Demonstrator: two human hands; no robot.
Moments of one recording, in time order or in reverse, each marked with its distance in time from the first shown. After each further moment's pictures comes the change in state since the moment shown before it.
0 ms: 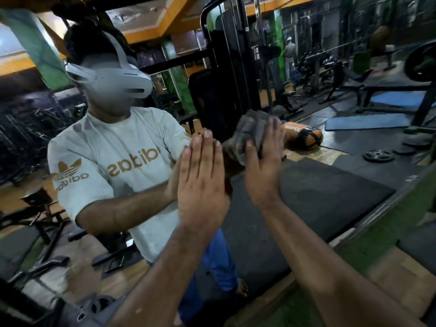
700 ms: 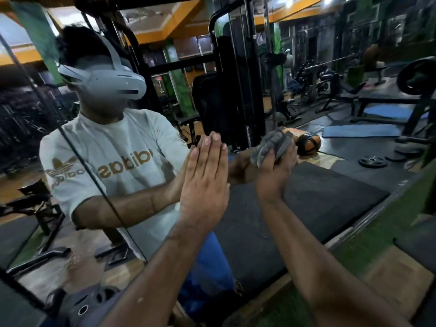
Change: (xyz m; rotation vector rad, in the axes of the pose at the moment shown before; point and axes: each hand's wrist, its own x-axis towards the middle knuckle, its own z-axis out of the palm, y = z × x) left_hand -0.091 -0.101 -0.034 0.042 -0.026 0.065; right_hand -0.101 -0.048 0.060 0.060 0.171 0.333
